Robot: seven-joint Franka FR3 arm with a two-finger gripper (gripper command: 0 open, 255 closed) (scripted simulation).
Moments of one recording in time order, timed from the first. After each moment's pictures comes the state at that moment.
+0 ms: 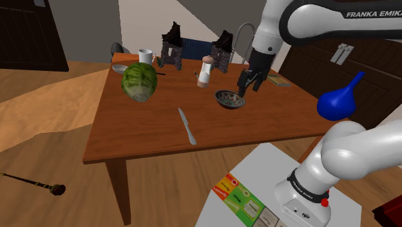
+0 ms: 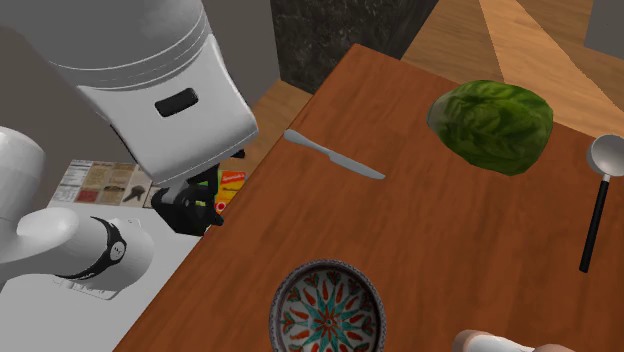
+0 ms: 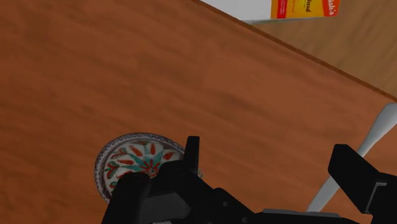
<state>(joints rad) 0.03 -0.67 0.14 -2.47 0.04 1.80 0.20</state>
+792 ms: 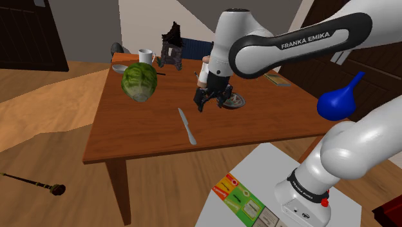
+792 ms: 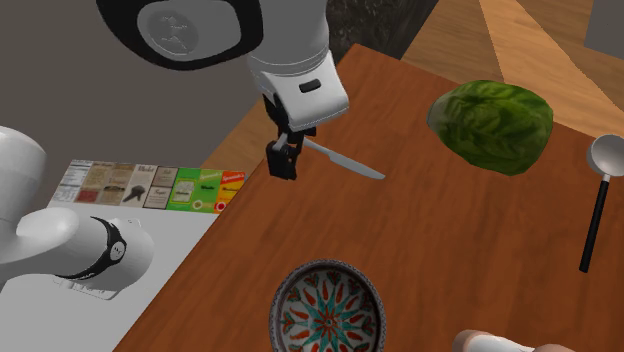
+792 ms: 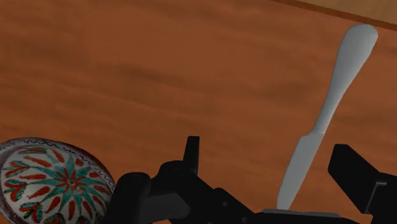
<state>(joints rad) 0.01 -0.30 0.37 -2.40 0.04 2.12 0.62</state>
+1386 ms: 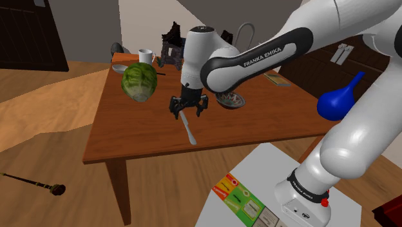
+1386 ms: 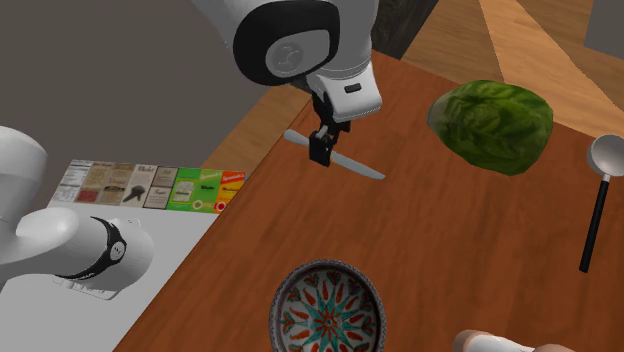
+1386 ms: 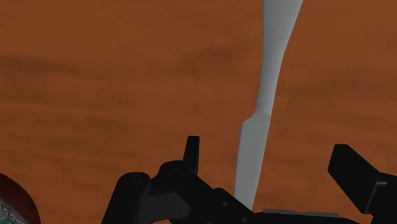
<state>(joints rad) -0.01 0.02 0.47 -2.23 -0.14 2.26 0.96</state>
